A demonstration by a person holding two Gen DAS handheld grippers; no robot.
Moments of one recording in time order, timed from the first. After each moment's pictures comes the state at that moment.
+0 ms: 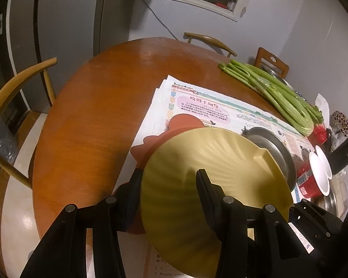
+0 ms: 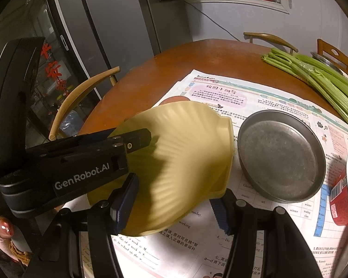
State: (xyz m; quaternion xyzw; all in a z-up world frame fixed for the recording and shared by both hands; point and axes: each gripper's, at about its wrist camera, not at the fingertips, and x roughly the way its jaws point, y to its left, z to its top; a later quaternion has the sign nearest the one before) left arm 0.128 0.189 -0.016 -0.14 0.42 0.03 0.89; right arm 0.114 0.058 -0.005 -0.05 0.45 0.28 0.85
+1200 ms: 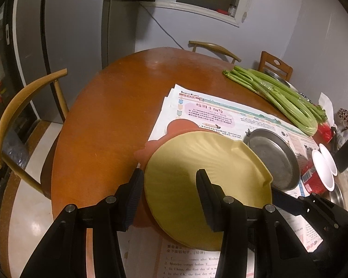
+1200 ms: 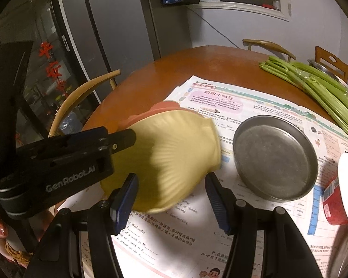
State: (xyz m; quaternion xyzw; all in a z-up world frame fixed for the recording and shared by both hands) left arm 0.107 0.187 -0.001 -0.12 0.40 0.05 0.91; right arm 0.104 0.053 0.003 -0.06 0.43 0.28 0.86
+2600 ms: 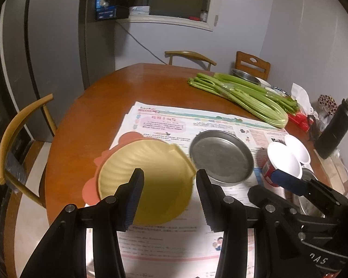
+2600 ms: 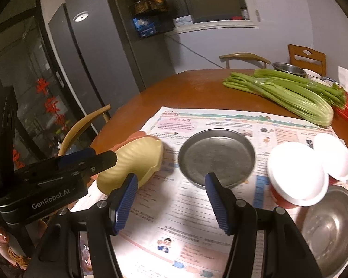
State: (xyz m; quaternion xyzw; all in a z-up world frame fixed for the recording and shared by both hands) left arm 0.078 0.106 0.055 -0.07 0.37 0.01 0.92; right arm 0.078 -0.058 0.058 0.02 0.38 0.26 0.89
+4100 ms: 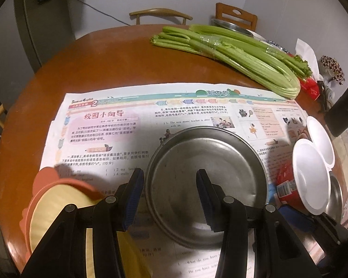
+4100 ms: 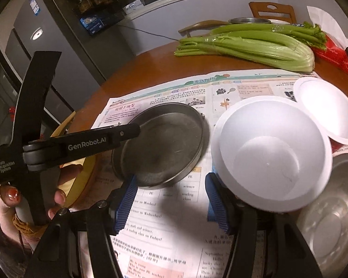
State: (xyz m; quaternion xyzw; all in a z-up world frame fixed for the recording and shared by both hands) left arm 0.236 0.048 -0.015 -0.02 0.49 -0.06 0.87; right arm 0.140 -0.108 -0.009 0.10 0.46 0.18 0.86
